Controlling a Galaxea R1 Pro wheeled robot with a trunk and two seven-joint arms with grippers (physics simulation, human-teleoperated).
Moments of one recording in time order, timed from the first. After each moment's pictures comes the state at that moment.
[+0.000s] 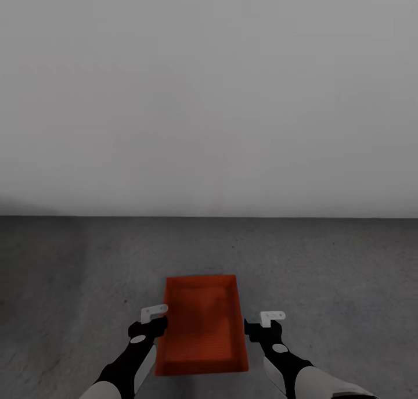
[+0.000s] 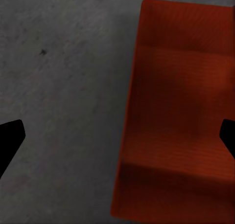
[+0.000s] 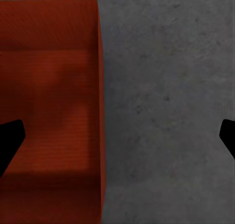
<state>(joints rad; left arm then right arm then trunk) -0.53 -0.13 0.04 -0.45 0.04 0.01 0.26 -0.67 0.10 0.01 -0.06 0.05 -0.29 -0.12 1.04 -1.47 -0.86</state>
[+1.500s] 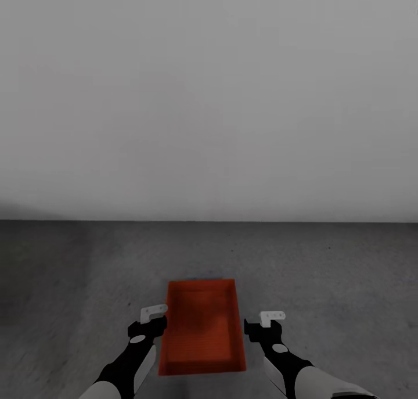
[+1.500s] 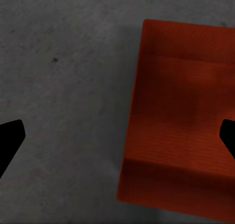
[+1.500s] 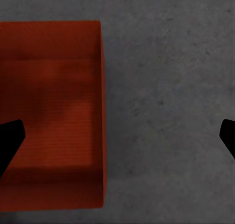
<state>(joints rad) -0.53 -0.13 0.04 -0.45 0.03 0.01 0.27 -0.67 0.10 0.01 -0.06 0.05 -0.29 -0.12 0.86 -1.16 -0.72</state>
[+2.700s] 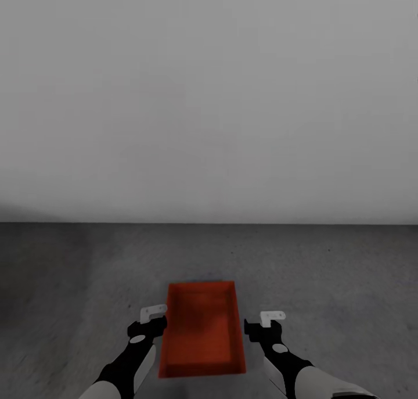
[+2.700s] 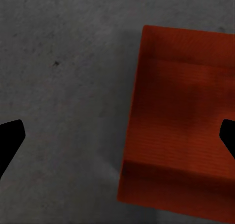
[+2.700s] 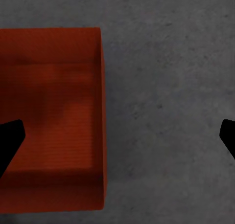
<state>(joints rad) -0.53 -0.13 0.04 -0.45 0.04 0.01 0.27 -0.67 0.10 0.01 -0.06 0.05 -0.29 -0.12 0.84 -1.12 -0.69</state>
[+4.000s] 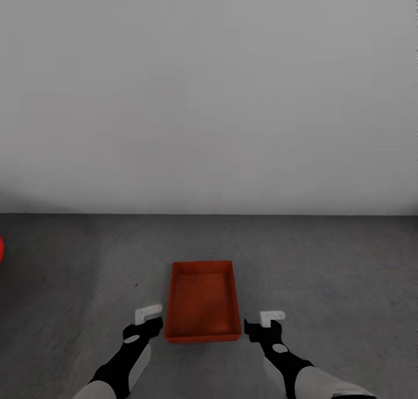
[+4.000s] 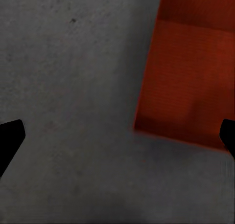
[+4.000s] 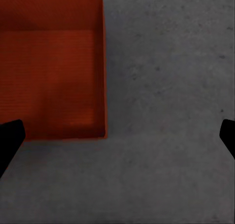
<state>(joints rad) -0.53 -0.10 0.05 -0.45 0.11 0.02 0.26 -0.67 0.10 0.01 -0.06 0.05 -0.29 -0.12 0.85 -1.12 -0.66</state>
